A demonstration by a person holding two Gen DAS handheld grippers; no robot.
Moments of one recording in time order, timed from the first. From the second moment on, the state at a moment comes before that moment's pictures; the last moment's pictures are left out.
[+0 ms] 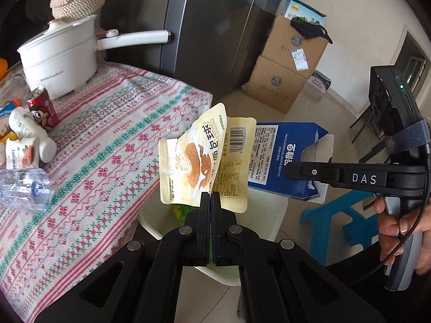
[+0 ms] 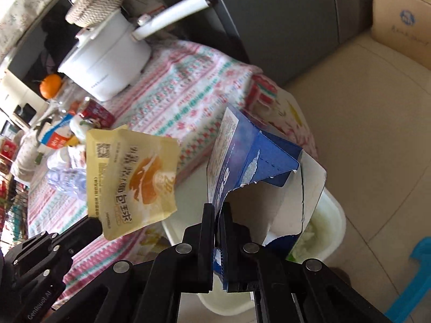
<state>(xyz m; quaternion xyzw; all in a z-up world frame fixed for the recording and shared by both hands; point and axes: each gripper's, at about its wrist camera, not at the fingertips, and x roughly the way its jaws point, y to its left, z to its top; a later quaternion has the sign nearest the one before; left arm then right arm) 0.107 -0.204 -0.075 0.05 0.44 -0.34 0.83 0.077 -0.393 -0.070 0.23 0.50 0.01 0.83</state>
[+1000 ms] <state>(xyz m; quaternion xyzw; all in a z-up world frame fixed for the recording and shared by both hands) 0.119 -0.243 -0.160 0.11 0.52 -0.31 0.79 0.077 -0.414 -0.117 0.22 0.57 -0.04 0.79</state>
